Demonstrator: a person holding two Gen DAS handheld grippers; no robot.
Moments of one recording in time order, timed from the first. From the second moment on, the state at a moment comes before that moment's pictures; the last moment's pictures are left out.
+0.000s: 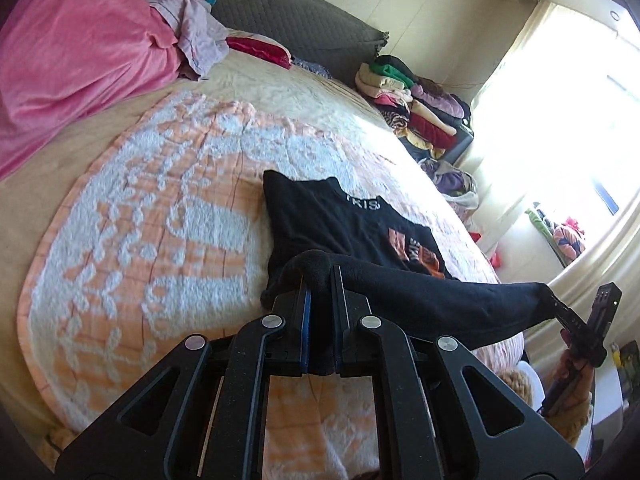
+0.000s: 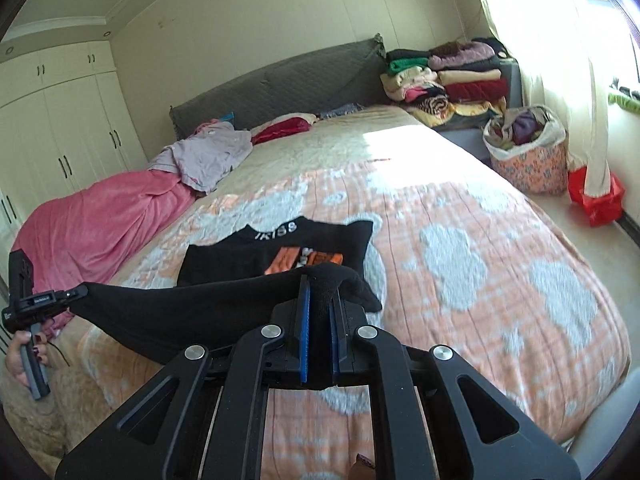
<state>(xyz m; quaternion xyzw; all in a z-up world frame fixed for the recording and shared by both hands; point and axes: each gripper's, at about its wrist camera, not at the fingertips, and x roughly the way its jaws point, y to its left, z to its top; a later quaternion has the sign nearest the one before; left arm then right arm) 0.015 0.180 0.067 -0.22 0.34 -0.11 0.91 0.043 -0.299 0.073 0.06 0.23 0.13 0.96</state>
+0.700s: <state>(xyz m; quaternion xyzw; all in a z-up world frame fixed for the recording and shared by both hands) 0.117 0.176 0.087 -0.20 0.32 -0.07 0.92 0.167 -0.278 0.091 0.02 0.26 0.09 0.96</state>
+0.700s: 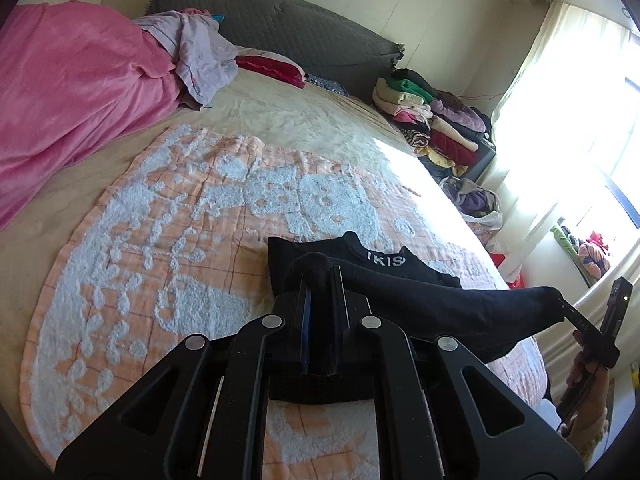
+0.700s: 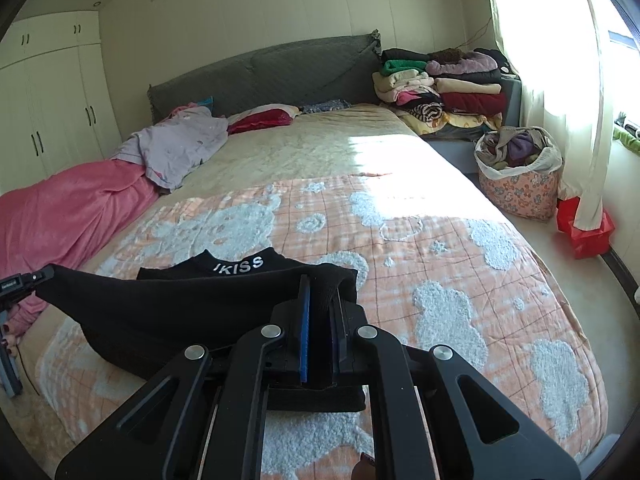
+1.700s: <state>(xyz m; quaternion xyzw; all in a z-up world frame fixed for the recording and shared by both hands) 0.146 0.137 0.049 -0.12 0.33 -0.04 0.94 0.184 -0.243 0.059 -0.04 0.25 0.11 0.96</state>
